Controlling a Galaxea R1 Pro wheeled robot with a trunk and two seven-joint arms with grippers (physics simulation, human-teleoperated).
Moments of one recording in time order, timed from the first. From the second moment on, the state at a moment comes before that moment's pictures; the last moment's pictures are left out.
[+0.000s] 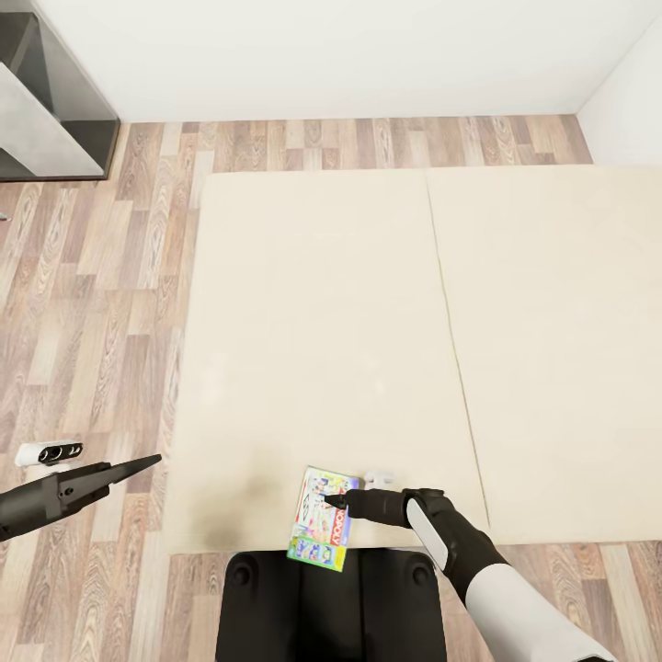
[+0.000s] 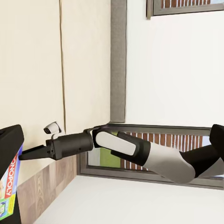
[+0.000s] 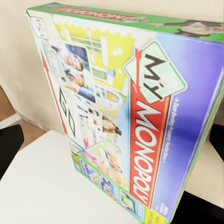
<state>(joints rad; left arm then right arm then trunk) -0.31 0.44 0.37 -1.42 0.48 0.94 -1.54 -0.67 0.07 0.23 -0.63 -0.38 0.54 0.46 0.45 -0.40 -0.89</state>
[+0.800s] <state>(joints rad) -0.31 0.44 0.37 -1.42 0.48 0.94 -1.54 -0.67 0.07 0.23 -0.63 -0.38 0.58 0.46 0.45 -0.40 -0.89</state>
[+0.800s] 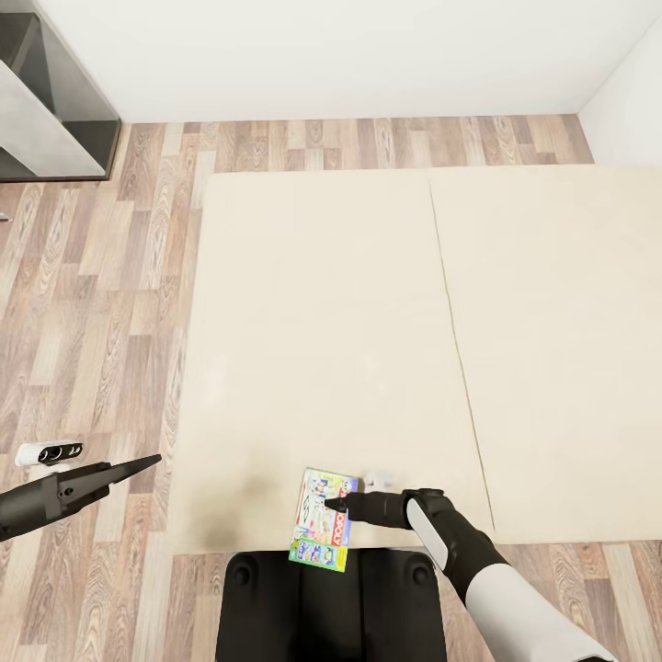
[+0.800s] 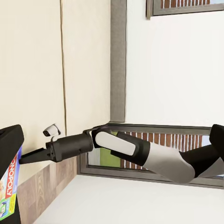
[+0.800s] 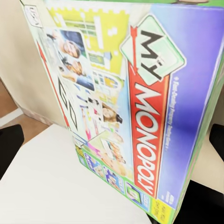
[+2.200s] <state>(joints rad) -0.30 0.44 0.41 -1.42 0.48 0.94 -1.55 -0.67 0.07 0.24 -0.59 -0.37 0.56 0.46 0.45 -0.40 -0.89</state>
